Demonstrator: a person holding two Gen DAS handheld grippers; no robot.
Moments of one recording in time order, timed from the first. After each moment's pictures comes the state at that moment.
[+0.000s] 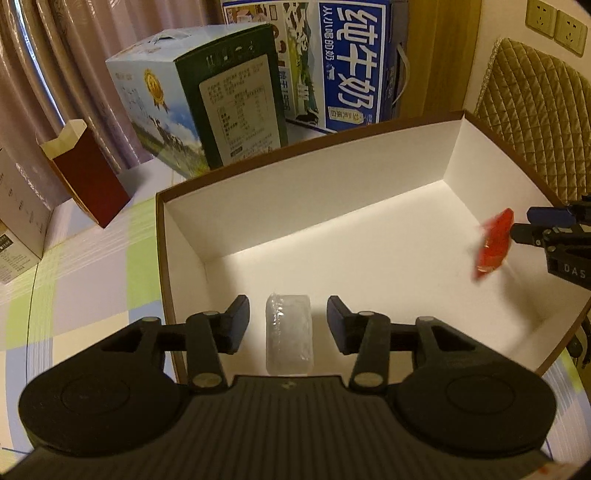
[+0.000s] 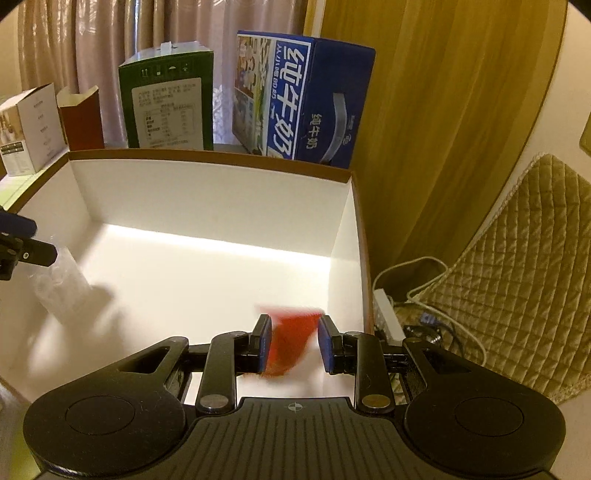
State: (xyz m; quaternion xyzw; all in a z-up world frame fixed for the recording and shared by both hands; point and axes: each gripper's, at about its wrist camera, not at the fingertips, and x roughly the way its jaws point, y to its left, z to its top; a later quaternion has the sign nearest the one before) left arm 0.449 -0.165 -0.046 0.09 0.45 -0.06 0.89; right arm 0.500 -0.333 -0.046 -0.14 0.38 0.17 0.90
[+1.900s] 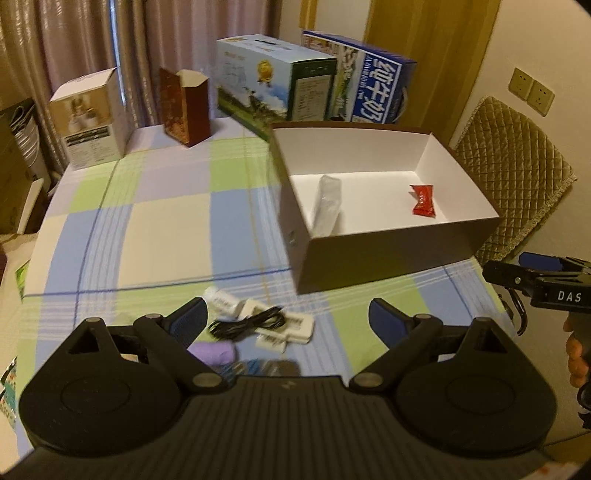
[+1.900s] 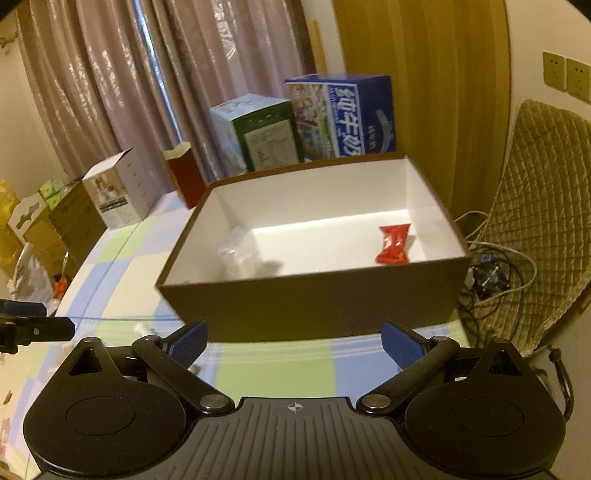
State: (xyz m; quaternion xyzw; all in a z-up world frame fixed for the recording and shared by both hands) left arm 0.213 -0.052 0.033 -0.03 0.44 -0.04 0.90; right arm 0.287 -0.304 0.018 0.03 0.38 0.22 0.90
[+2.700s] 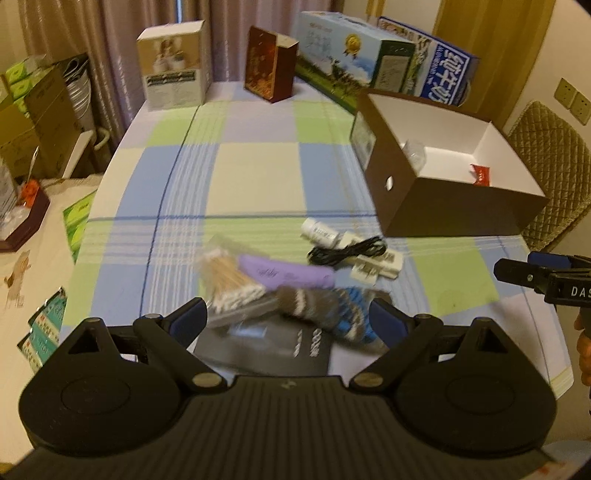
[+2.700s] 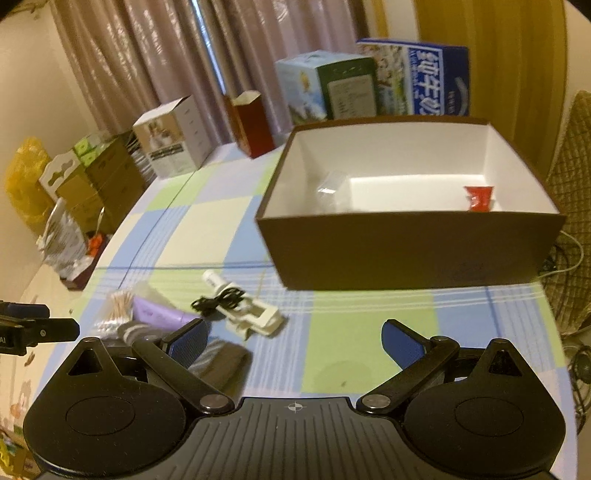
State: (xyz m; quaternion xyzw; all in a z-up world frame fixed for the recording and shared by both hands) left arm 0.144 0.042 0.006 -0.06 0.46 0.03 0.88; right arm 0.244 -0.213 -0.012 0.00 0.42 0.27 0.87
